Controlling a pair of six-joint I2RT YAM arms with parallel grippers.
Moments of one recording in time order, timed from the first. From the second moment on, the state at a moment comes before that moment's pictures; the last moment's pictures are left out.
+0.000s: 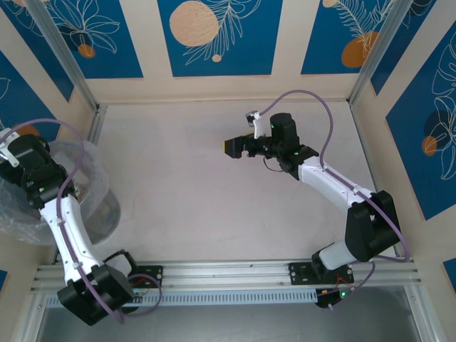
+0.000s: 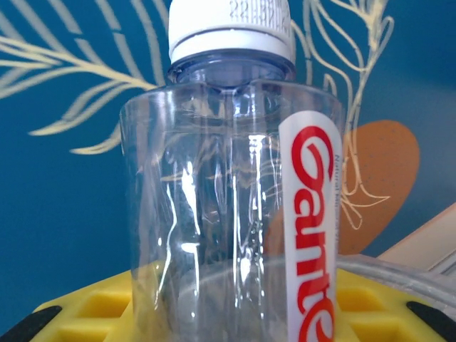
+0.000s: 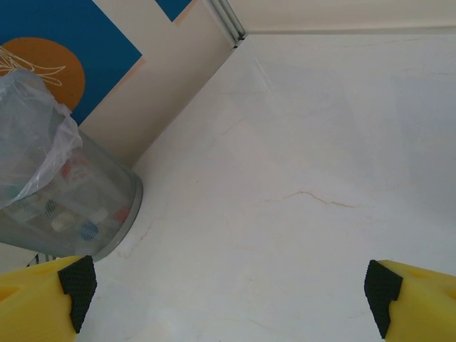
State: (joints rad) left arm 0.59 1.01 1.04 -0.29 -0.53 0.05; right arm 0.46 1.47 1.08 -0.03 -0.55 0.35
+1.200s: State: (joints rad) left arm 0.12 0.89 1.28 -0.63 -0.23 -0.29; right arm 0.48 1.38 1.03 -0.03 -0.37 0.36
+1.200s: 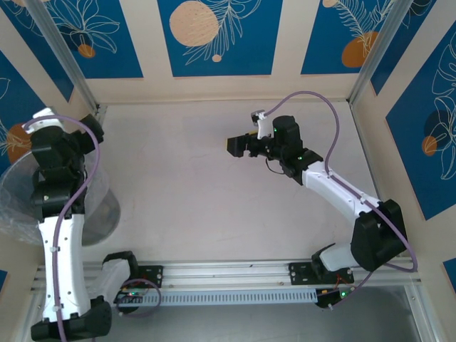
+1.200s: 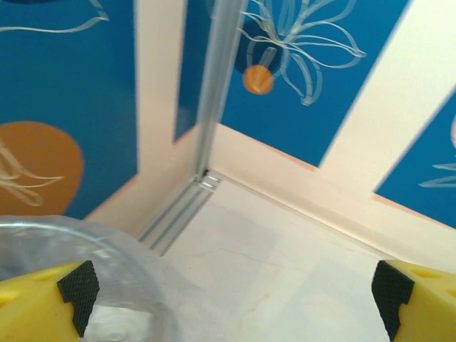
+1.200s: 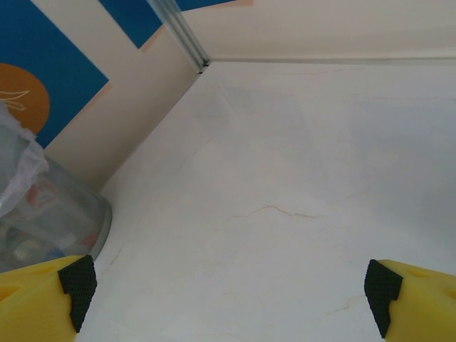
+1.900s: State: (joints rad) left arm -0.20 1.02 0.76 -0.13 -0.14 -0.04; right arm 0.25 1.15 0.78 -0.08 0.08 0.36
